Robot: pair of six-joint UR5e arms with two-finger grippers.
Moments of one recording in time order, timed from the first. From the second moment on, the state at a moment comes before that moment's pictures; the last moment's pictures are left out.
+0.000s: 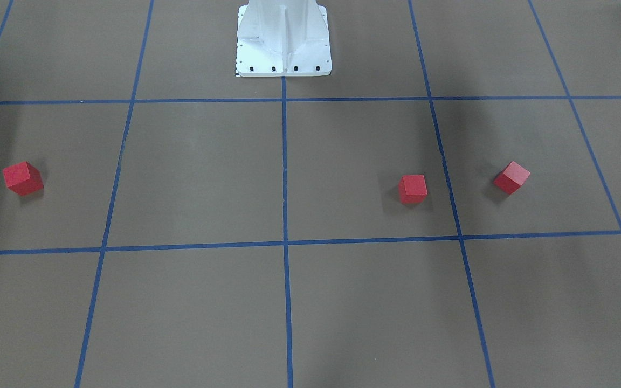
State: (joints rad) left arm -1.54 -1.53 -1.72 -1.57 -2.34 0.04; right arm 1.54 -1.62 1.75 -1.71 2.26 -0.04
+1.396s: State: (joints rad) left arm -1.53 -1.62 -1.67 -1.87 -2.24 0.03; right arm 1.53 -1.63 1.70 -1.36 2.30 -0.04
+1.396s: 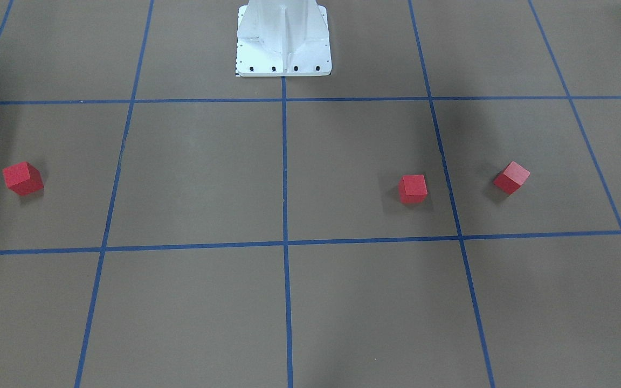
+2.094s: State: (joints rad) left arm -1.53 -1.67 -1.60 -1.90 -2.23 0.03; right arm 1.28 -1.69 1.72 -1.02 2.35 0.31
